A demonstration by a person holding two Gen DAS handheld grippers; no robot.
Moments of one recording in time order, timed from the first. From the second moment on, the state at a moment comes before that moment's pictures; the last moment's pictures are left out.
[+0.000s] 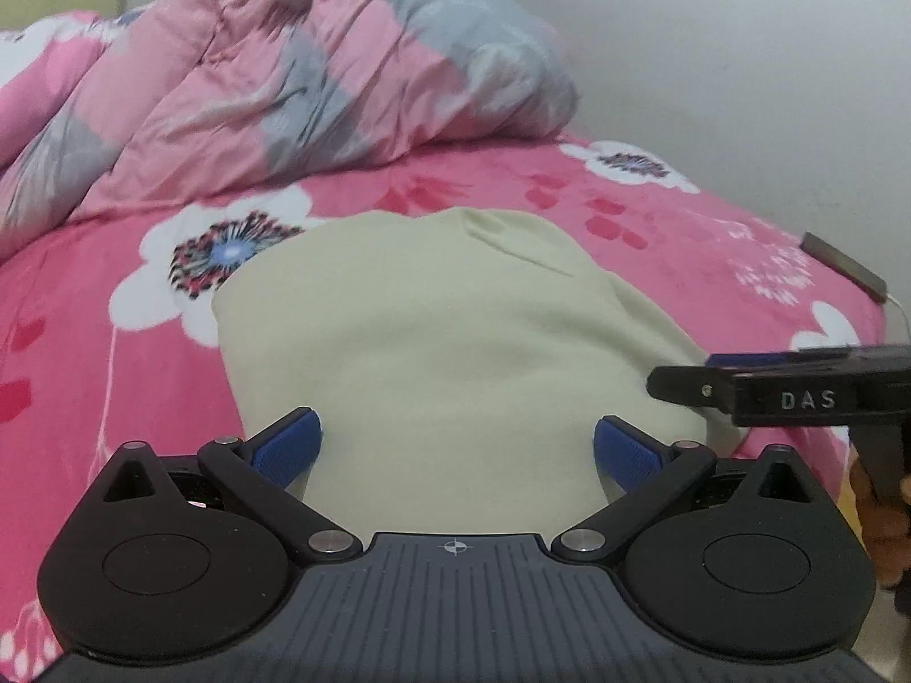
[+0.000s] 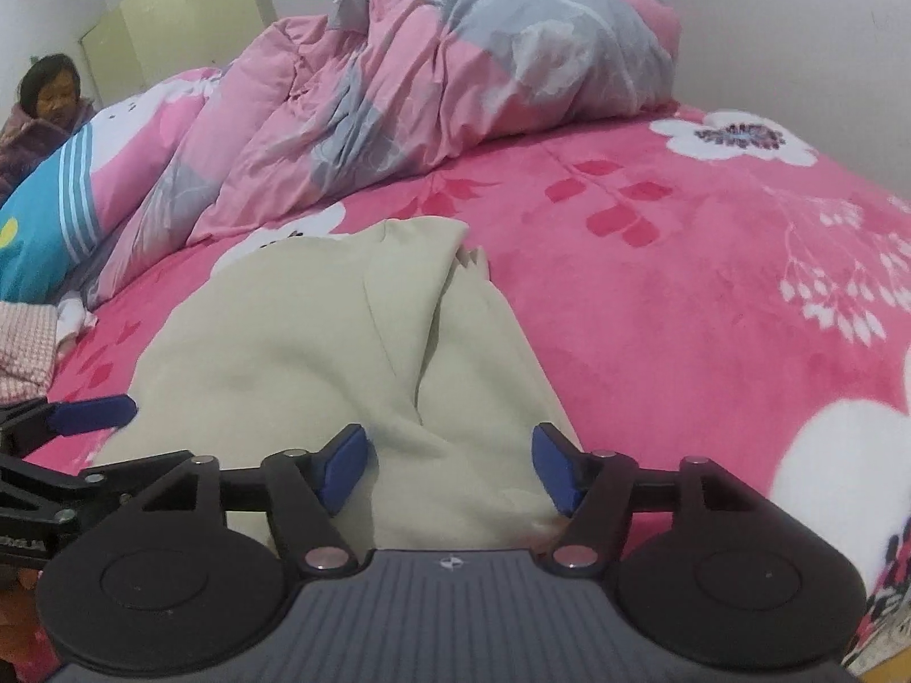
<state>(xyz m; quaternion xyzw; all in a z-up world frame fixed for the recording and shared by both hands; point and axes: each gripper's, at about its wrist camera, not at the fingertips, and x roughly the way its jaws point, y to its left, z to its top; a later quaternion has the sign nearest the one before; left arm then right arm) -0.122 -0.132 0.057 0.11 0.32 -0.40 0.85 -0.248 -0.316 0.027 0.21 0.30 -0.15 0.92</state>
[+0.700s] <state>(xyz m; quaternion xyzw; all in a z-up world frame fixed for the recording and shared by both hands) -0.125 -0.133 0.062 0.11 0.37 -0.32 0.86 -0.254 -0.345 0.023 0.34 0.31 -0.10 0.88</state>
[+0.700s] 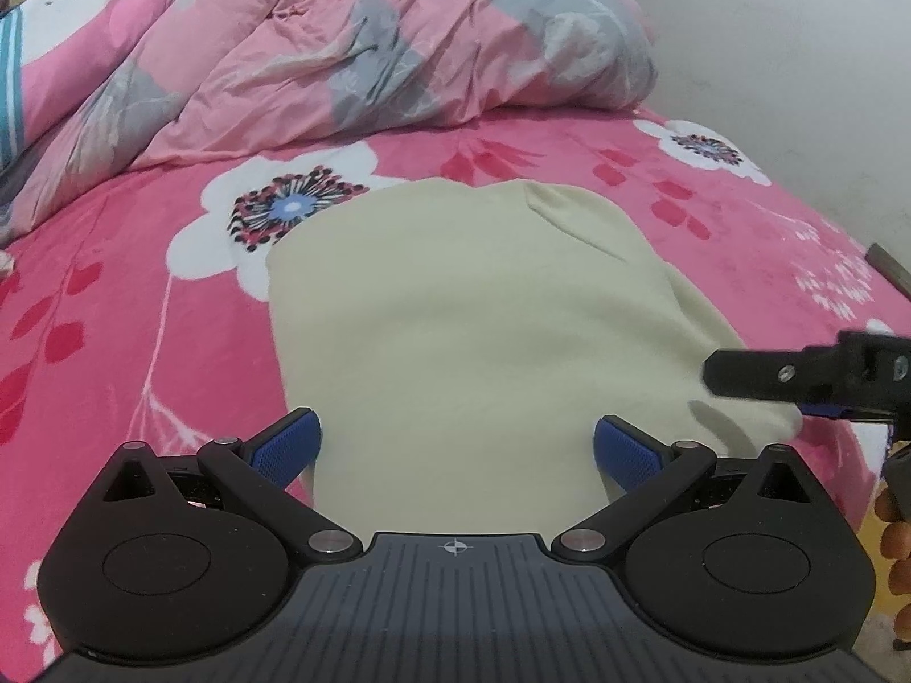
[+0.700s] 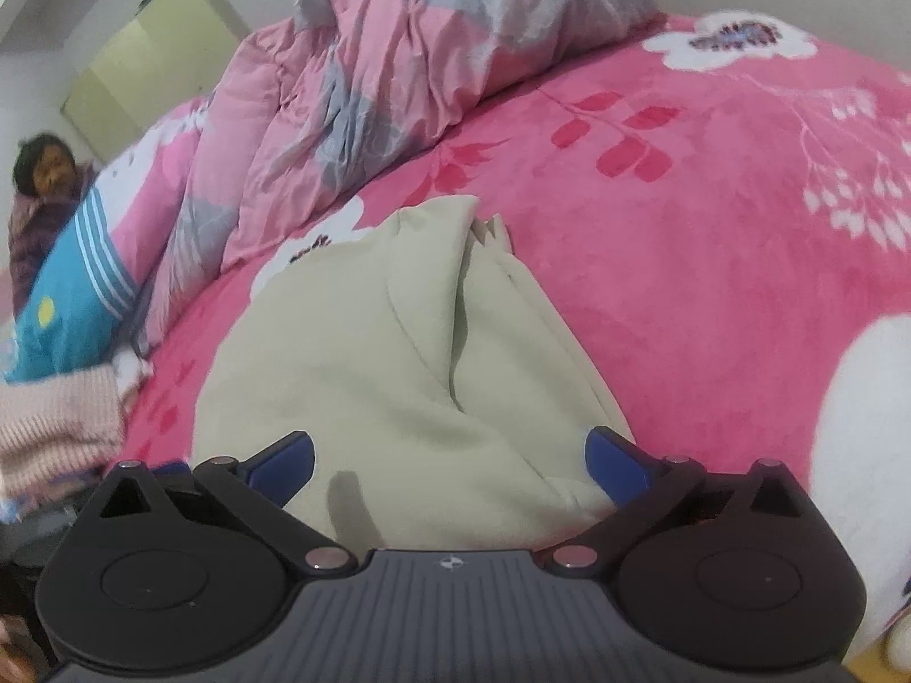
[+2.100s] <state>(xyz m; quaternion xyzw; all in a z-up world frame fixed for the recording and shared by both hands) -0.125 -0.129 0.056 0.09 0.40 -0.29 0.87 -0.269 -0.257 0.031 -0.04 0.31 -0.15 0.94</state>
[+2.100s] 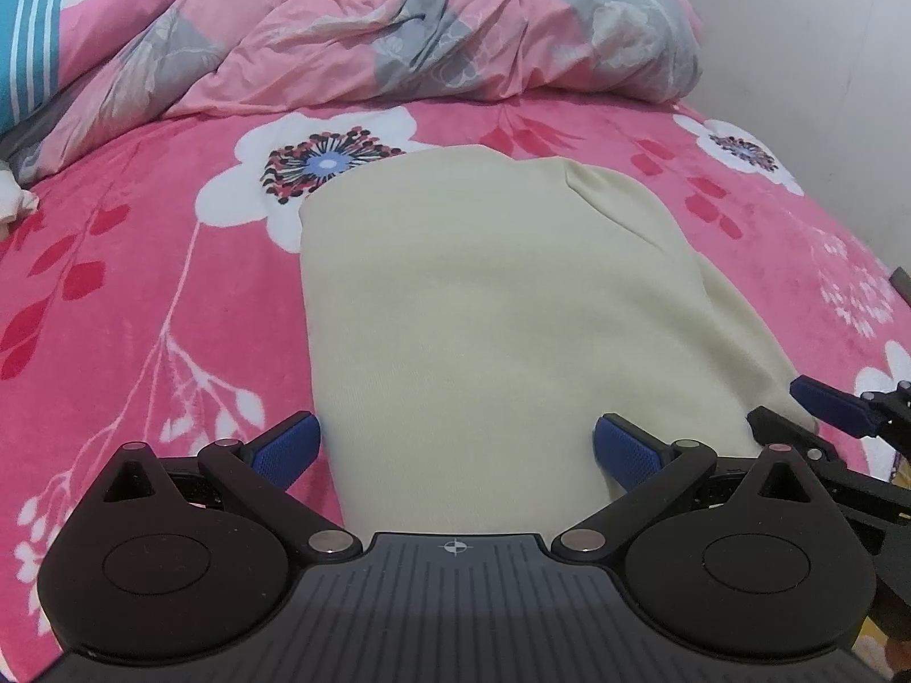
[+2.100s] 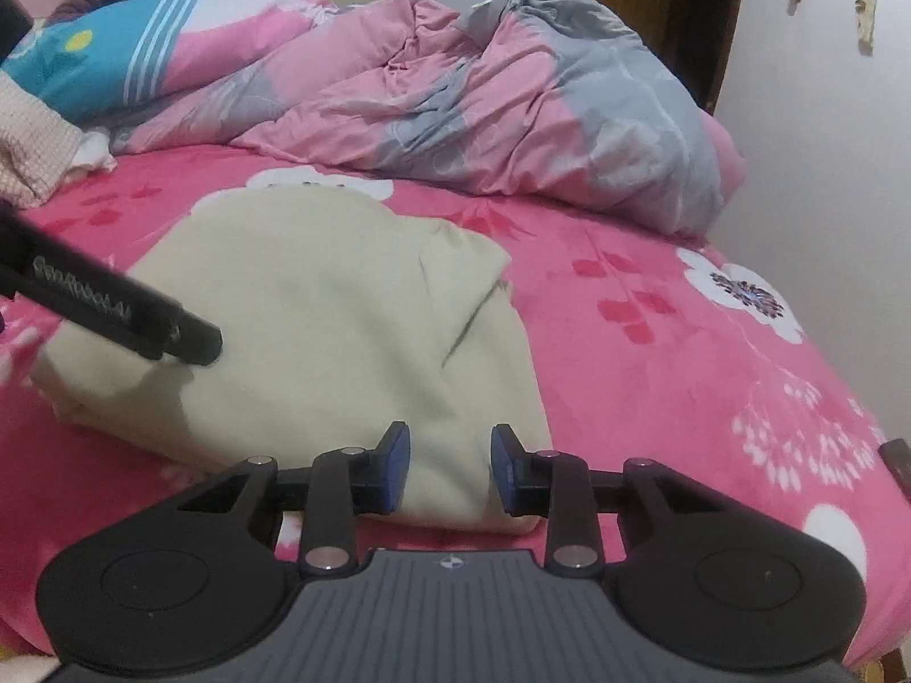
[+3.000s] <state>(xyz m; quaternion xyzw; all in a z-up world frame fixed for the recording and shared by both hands) -0.139 -0.140 0.057 0.12 0.38 -0.26 0.88 -0.275 -0.266 0.025 0.01 0.29 -0.15 0.95</state>
